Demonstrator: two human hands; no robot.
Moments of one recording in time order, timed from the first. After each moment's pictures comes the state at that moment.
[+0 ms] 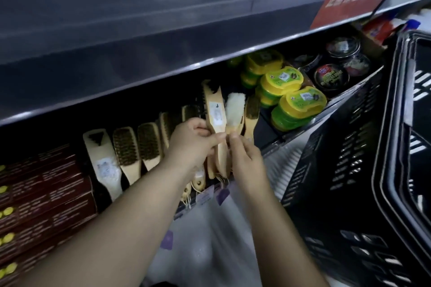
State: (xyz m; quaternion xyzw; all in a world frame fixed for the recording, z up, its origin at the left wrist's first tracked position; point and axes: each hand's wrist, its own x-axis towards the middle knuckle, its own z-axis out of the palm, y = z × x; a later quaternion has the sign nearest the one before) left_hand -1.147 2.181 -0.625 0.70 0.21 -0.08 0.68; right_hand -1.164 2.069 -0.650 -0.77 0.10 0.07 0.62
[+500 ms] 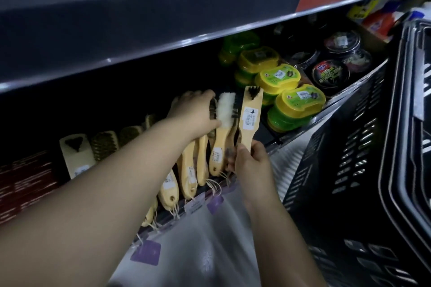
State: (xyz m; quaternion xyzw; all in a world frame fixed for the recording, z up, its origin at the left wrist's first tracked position) left_hand -1.060 2.174 -0.641 0.98 -0.01 -0.07 0.17; right_hand -1.153 2.047 -0.665 -0.68 0.20 0.05 0.71
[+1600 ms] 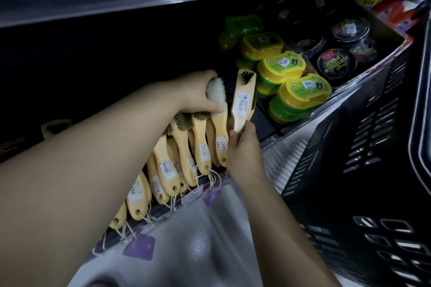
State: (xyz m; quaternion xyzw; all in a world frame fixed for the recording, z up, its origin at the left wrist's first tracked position) left_hand -1.041 2.188 -0.638 0.96 -0.10 -0.11 0.24; right_hand -1.132 2.051 -0.677 -0.87 0.10 0.03 0.47
